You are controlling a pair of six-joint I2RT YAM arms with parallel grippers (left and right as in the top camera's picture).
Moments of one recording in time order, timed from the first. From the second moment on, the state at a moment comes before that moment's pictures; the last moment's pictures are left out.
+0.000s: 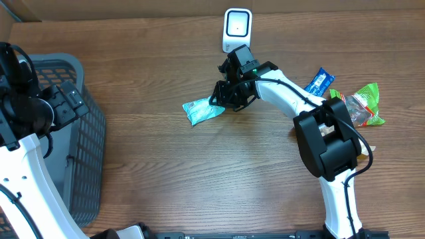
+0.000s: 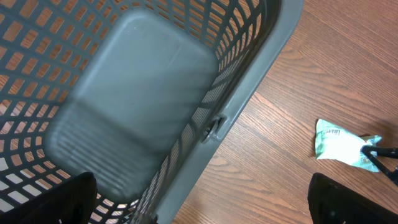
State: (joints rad) left arm 0.38 1.46 2.02 -1.67 -0.08 -0.23; right arm 0.49 2.27 1.69 -0.61 -0.55 0.46
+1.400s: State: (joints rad) left arm 0.38 1.46 2.02 -1.67 -0.08 -0.23; right arm 0.19 1.78 1.68 -0.75 -0.90 0.00
